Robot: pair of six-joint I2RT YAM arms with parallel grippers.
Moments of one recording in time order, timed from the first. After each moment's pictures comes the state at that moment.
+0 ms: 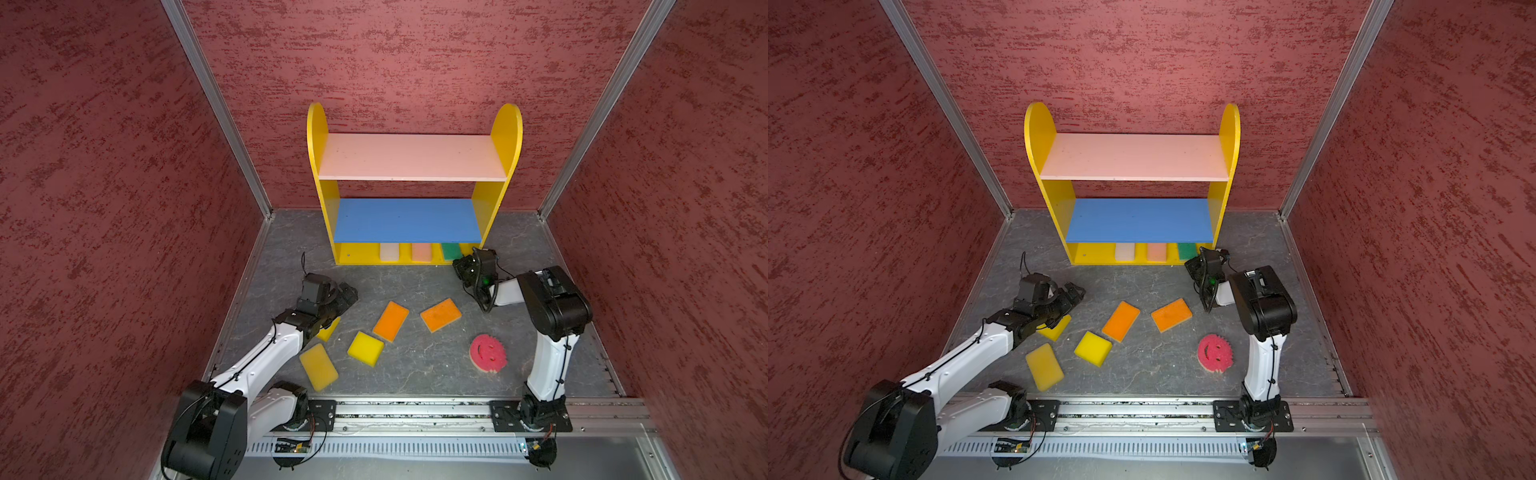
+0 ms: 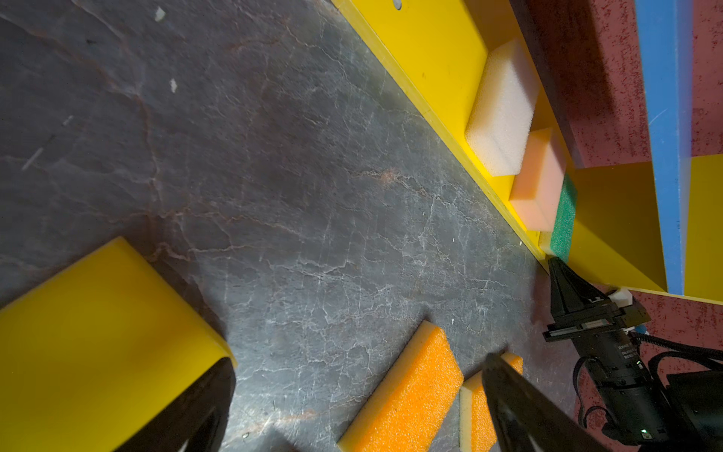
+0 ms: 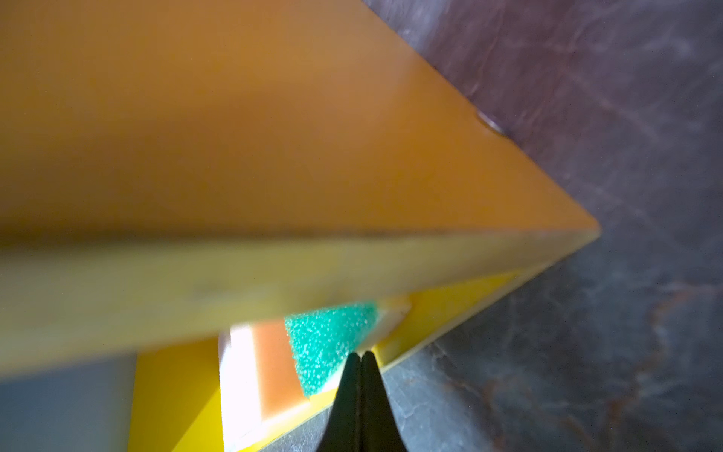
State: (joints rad) left arm -0.28 1.09 0.53 -0.23 0.12 -0.97; right arm 0.24 1.98 0.84 0.65 -0.09 1.24
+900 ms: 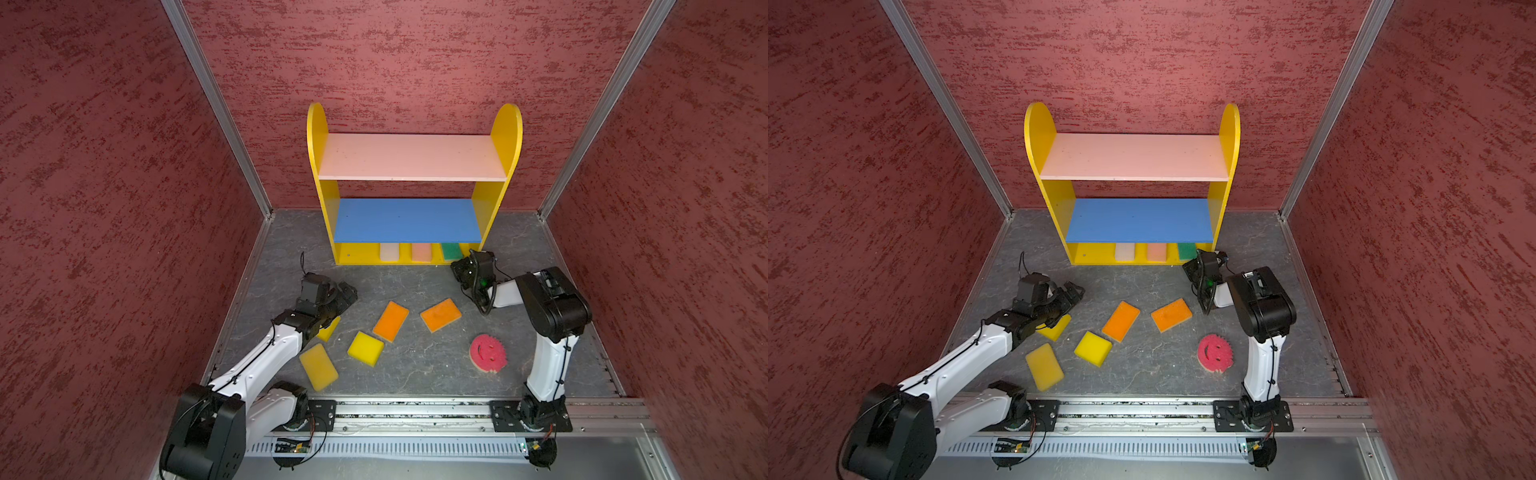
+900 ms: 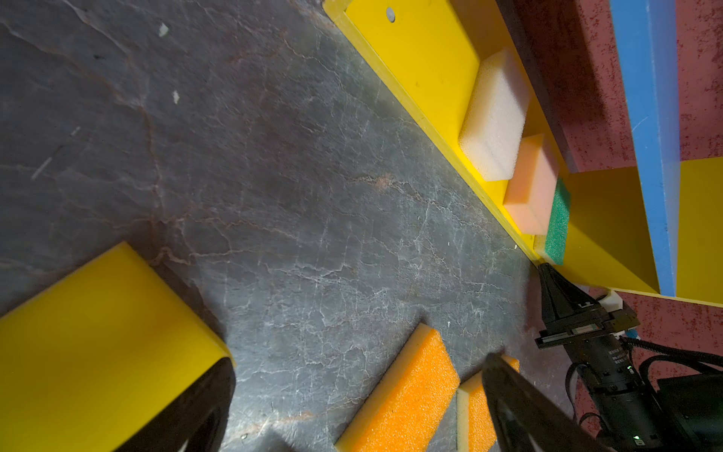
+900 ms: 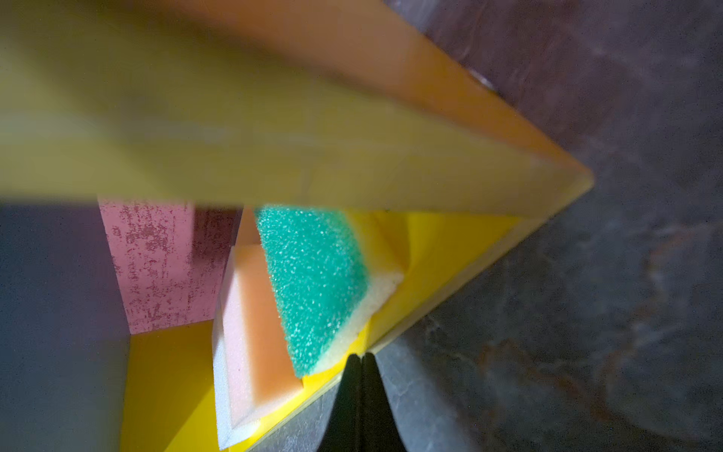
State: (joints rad) left arm -0.28 1.08 0.53 -0.23 0.11 -0.97; right arm 0.27 1.98 0.83 0.64 -0.07 1.25
